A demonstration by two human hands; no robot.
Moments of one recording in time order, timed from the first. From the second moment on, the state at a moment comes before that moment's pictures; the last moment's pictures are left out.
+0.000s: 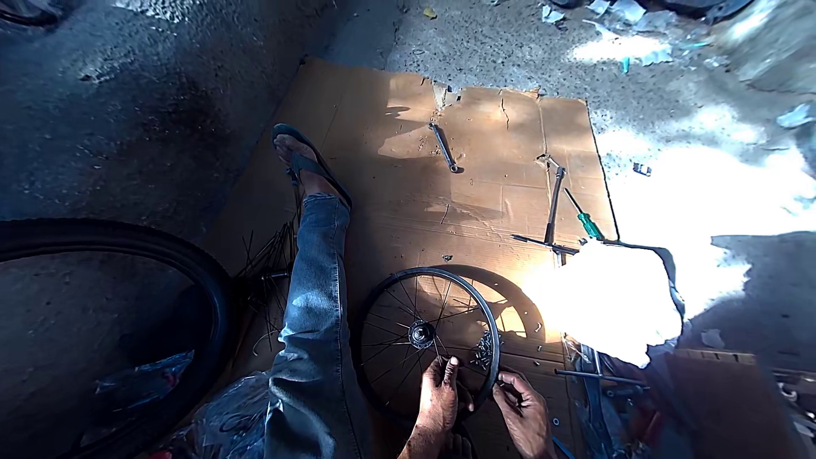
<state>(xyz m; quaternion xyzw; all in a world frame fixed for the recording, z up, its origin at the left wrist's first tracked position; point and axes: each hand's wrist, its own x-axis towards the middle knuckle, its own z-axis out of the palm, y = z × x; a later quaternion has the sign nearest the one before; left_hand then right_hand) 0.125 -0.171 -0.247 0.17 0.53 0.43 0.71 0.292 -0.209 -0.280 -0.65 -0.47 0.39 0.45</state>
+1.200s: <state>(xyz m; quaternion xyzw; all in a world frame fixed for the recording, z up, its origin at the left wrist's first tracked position) 0.128 -0.129 -0.213 0.80 0.45 0.02 0.39 0.305 -0.209 -0.274 -0.62 -0.56 0.39 0.38</state>
